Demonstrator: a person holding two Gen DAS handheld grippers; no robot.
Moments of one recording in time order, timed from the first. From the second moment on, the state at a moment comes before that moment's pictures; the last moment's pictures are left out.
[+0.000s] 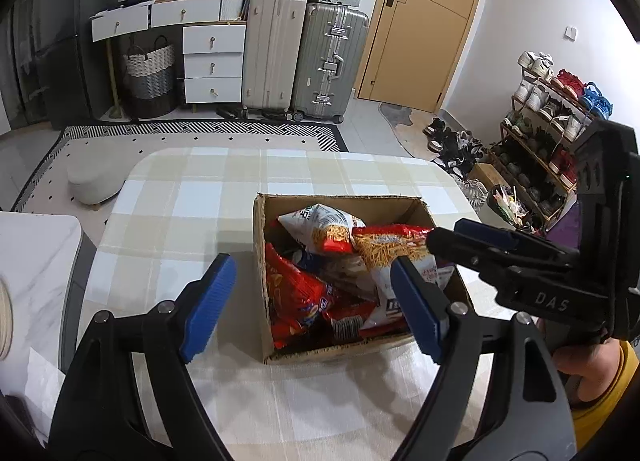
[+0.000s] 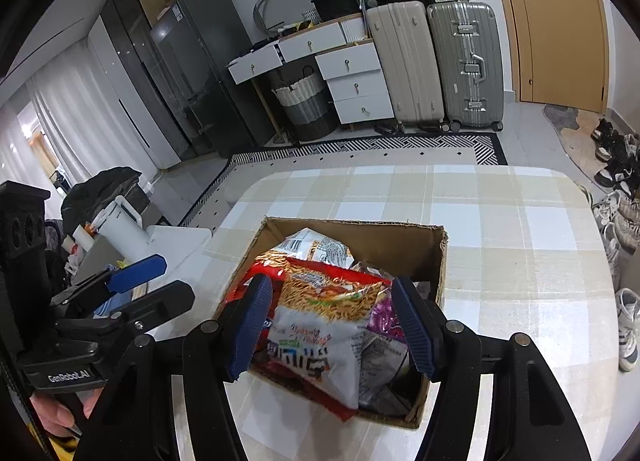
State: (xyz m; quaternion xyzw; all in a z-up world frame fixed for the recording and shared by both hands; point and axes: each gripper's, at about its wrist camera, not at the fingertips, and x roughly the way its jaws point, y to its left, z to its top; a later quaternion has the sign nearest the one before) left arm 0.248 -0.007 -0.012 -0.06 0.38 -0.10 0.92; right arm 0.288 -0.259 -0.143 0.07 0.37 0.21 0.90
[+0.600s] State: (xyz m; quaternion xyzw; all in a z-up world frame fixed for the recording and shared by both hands) left arm 0.137 -0.014 0.060 -0.03 0.30 -0.09 0.95; right arm 0.152 -0.259 -0.060 0.02 0.20 0.22 0.95
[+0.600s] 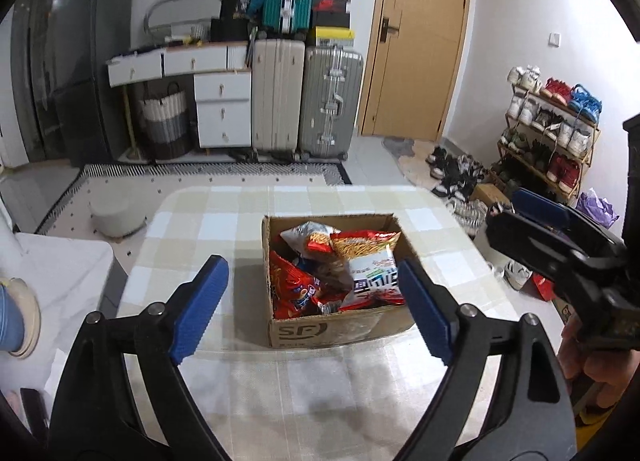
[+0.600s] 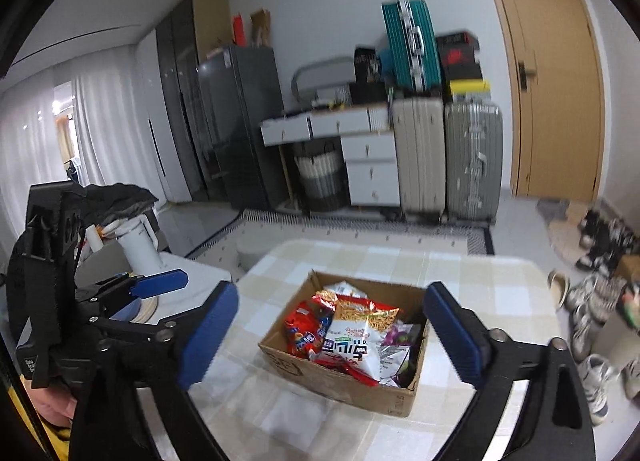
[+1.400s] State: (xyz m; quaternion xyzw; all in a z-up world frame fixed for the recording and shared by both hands) left arm -0.072 0.044 0.099 -0.03 0.16 0.00 0.99; right arm -0.013 -0.308 -0.060 0.02 0.08 0.19 0.98
